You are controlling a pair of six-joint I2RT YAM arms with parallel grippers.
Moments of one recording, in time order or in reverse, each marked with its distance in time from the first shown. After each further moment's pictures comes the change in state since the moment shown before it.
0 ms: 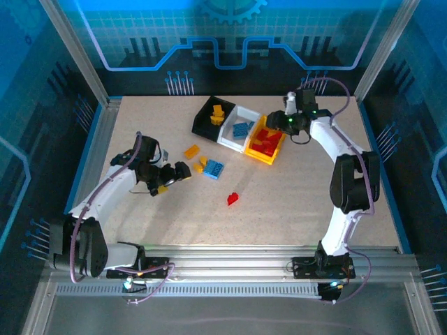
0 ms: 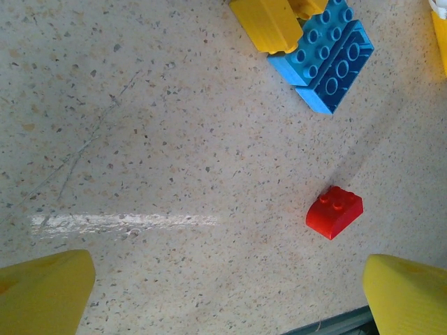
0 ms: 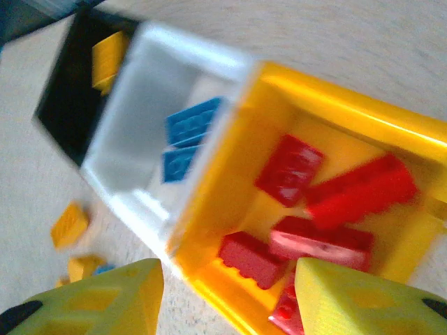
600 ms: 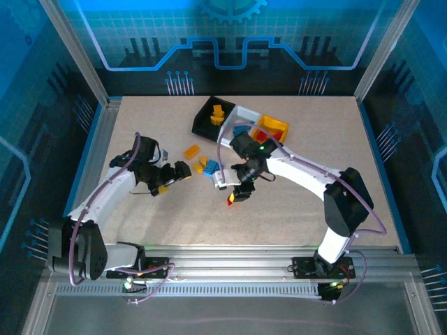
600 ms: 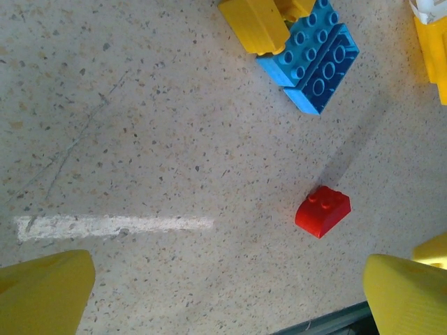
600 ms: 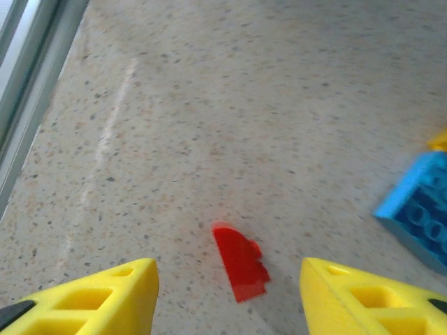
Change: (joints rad) left arm 0.000 -0.027 -0.016 0.018 0.018 -0.022; right arm 0.542 -0.114 -0.196 -0.367 -0.032 -1.328
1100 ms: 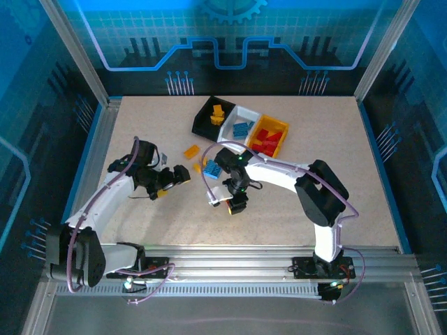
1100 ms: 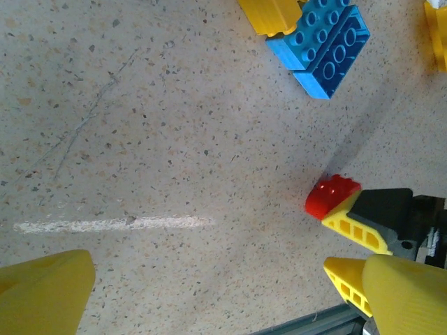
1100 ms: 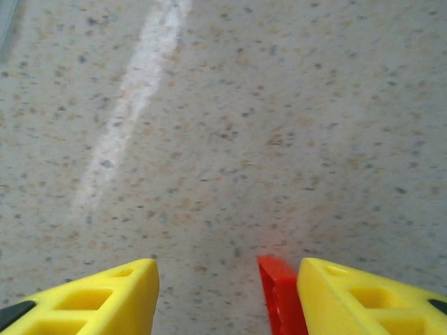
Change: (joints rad) left arm 0.000 -0.043 -0.038 -0.012 0.000 0.007; right arm 0.085 0.187 0.032 -0.006 0.134 -0.032
